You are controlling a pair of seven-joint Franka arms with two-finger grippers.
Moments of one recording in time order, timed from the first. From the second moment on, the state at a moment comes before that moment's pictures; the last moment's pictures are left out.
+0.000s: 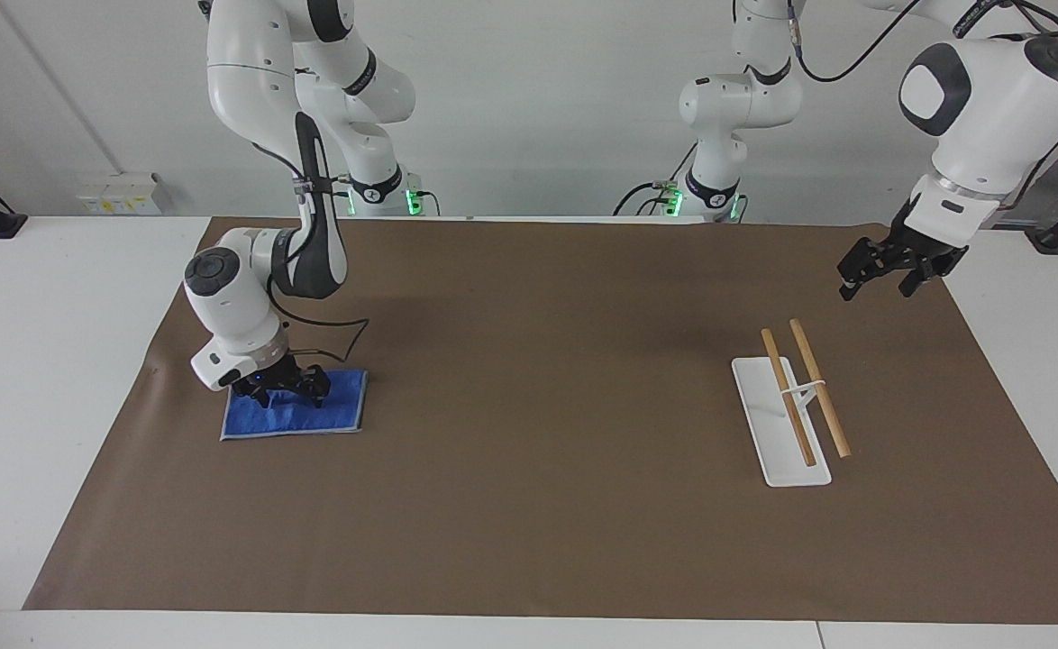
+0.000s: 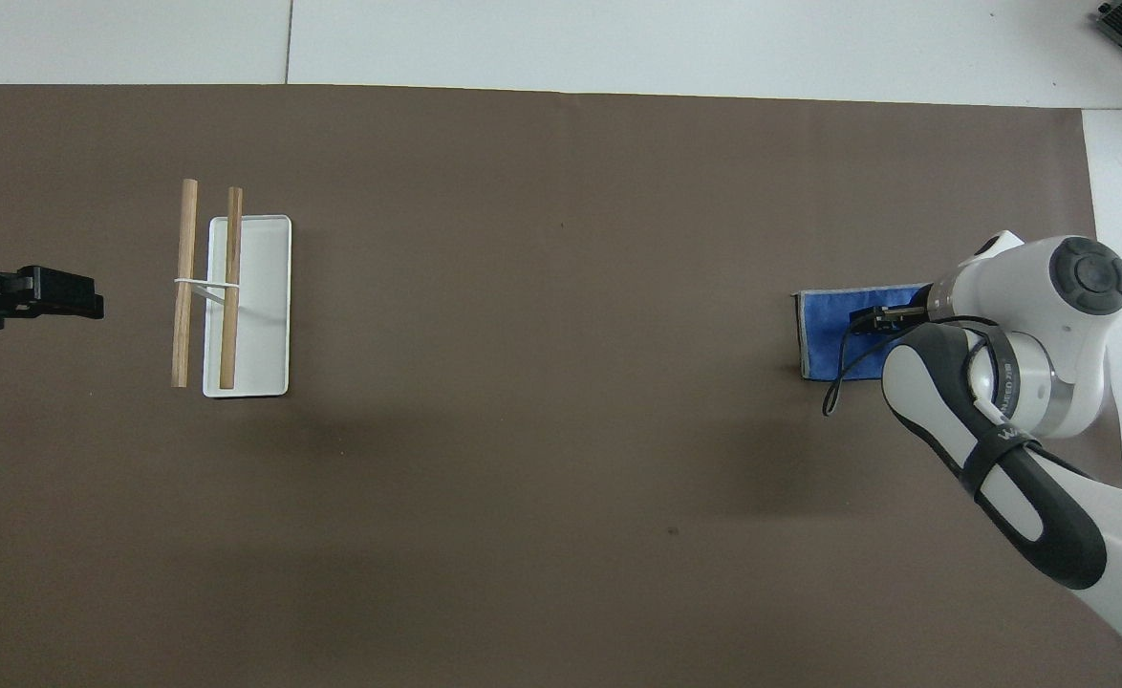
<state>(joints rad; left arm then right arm) -0.01 -0.04 0.03 -1.80 -0.03 1.81 -0.01 -0.08 0.33 -0.01 -2.04 -0.02 2.43 -0.07</state>
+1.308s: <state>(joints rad) -0.01 -0.04 0.03 -1.80 -0.03 1.81 -0.01 -0.07 0.22 0.02 -2.03 0.05 2.41 -0.07</state>
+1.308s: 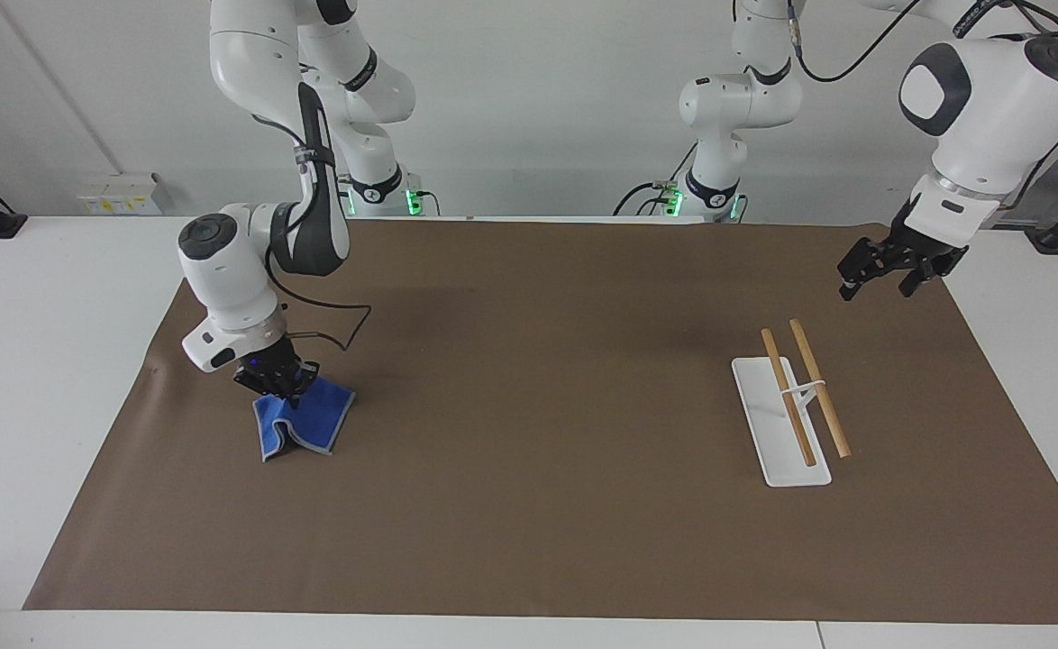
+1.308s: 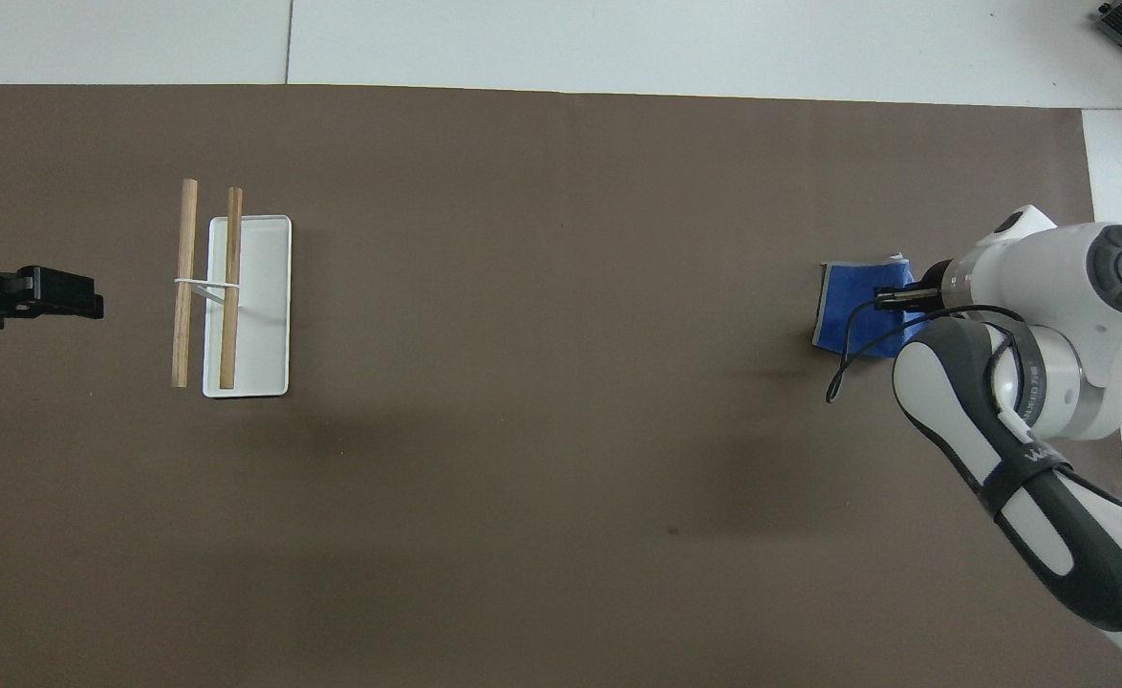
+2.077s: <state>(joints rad) -0.01 -0.04 0.03 -1.80 -0.03 1.81 -0.01 -0.07 0.01 0.14 -1.99 0.48 2.27 -0.07</state>
